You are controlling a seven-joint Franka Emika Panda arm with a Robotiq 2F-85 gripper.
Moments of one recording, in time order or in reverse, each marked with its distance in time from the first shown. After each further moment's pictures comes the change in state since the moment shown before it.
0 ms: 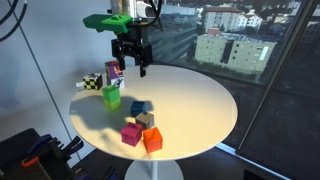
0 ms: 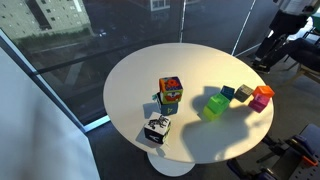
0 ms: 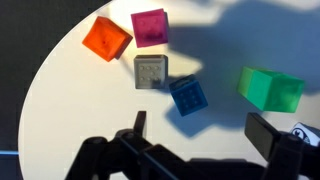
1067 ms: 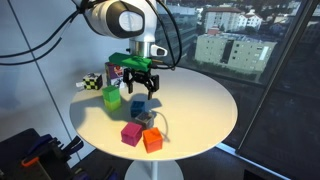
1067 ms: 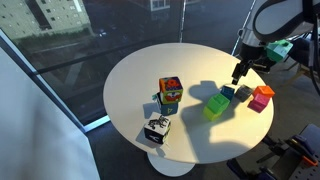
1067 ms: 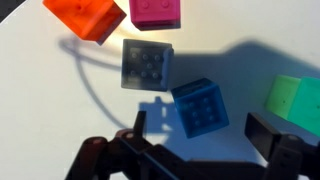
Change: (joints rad) arm -0.002 0.347 0.031 0.115 0.038 0.123 -0.109
